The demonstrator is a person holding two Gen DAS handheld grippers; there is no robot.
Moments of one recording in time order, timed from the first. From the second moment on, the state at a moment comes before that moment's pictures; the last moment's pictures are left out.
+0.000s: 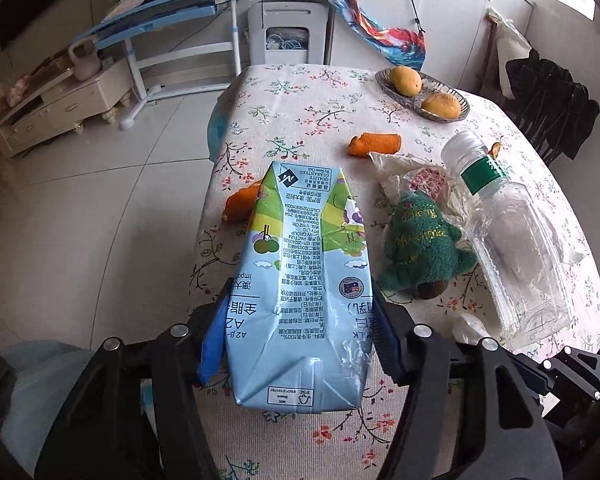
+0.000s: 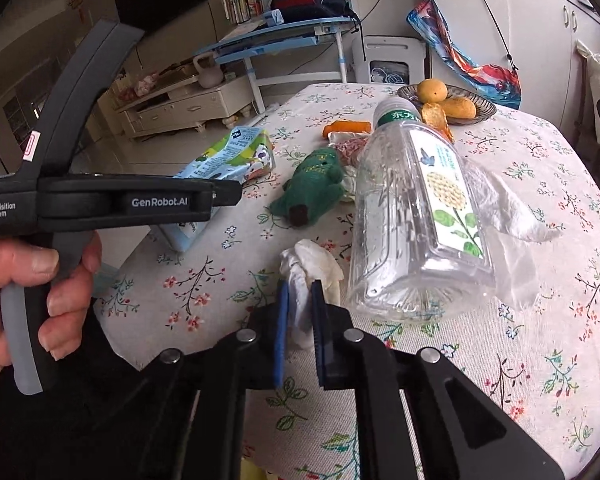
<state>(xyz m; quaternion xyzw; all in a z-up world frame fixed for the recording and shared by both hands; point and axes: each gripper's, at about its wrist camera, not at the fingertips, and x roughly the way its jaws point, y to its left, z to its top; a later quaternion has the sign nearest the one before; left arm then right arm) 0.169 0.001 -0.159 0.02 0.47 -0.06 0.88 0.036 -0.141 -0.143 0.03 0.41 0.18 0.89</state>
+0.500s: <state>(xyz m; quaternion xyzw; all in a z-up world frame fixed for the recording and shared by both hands) 0.113 0.001 -0.120 0.02 0.40 -0.06 0.91 -0.002 -0.155 -0.113 0.07 0.40 0.23 0.89</state>
